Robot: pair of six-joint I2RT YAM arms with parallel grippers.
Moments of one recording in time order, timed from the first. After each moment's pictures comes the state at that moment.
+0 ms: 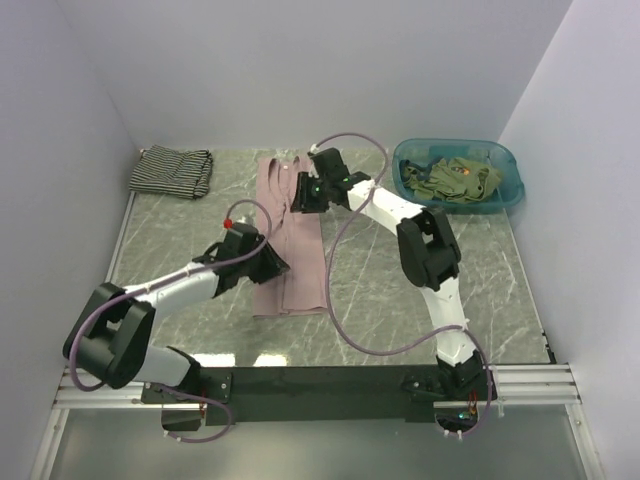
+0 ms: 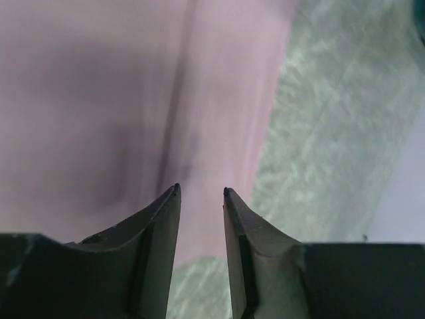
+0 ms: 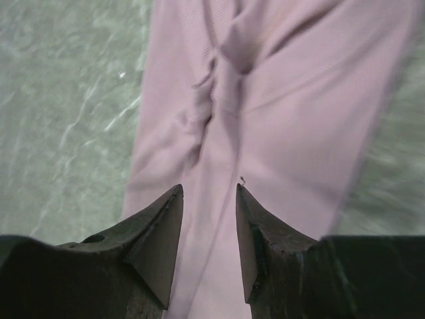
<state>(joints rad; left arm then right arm) -0.48 1.39 0.66 -0.05 0.09 -1.00 0.56 2.24 1.84 -0.37 -0.24 0.52</state>
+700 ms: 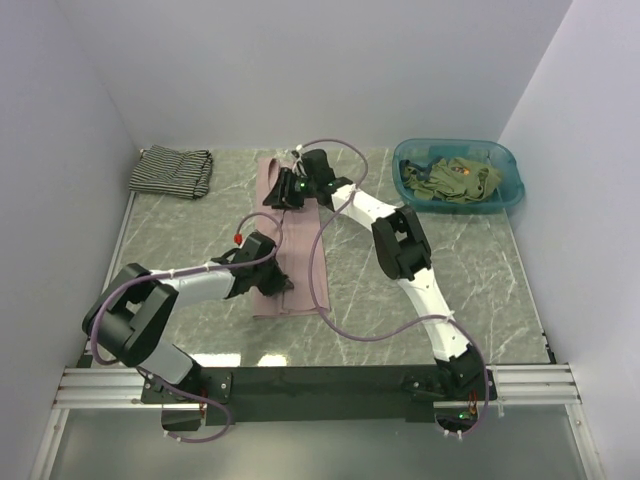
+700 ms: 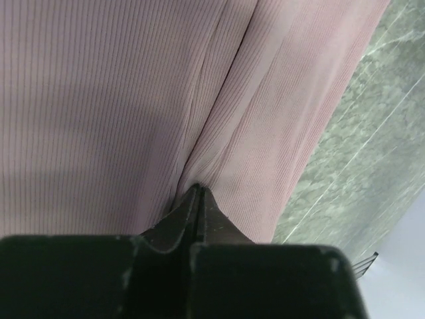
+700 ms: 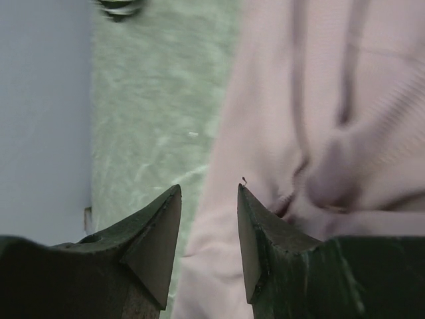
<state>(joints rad) -0.59 1.52 0.65 -0.05 0.05 -1.13 0.57 2.58 2.16 -0.12 -0.56 0.76</state>
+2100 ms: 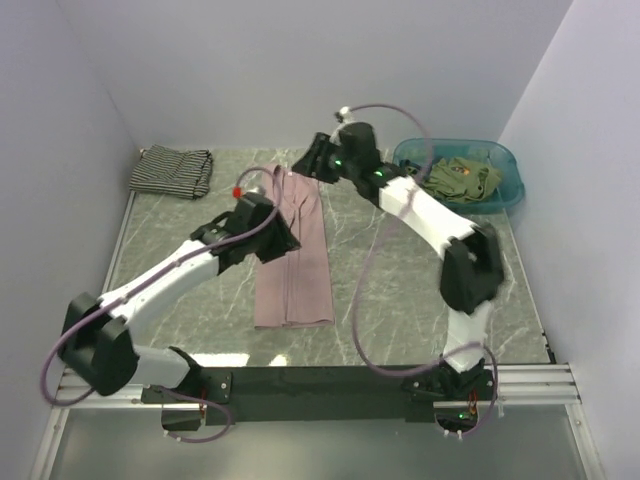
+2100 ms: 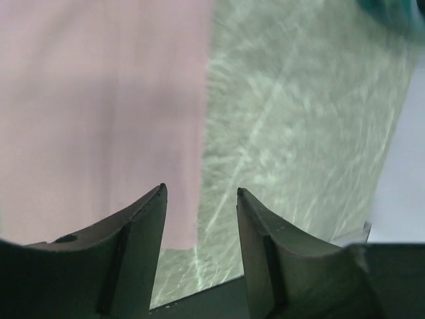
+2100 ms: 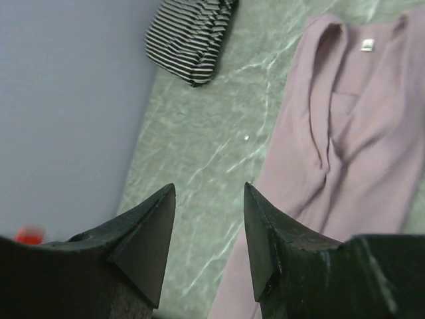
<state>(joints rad) -0.63 1.40 1.04 -0.42 0.03 -0.94 0.53 2.03 1.77 -0.13 -0.30 0.71</state>
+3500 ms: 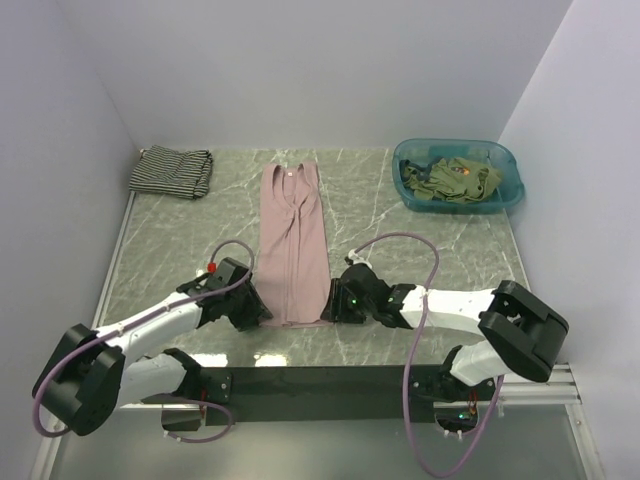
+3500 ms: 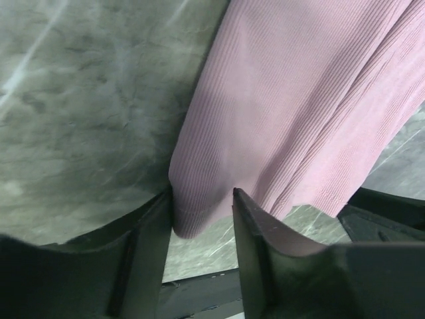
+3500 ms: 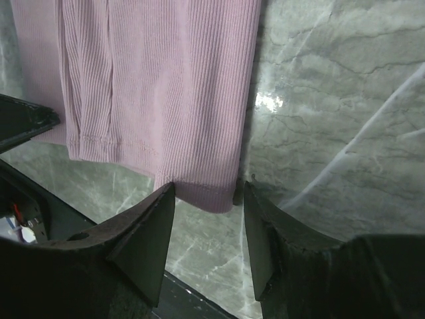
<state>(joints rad) -0.56 1.12 0.44 -0.41 0.09 -1.13 0.92 1.40 0.56 -0.02 -0.01 0.92</state>
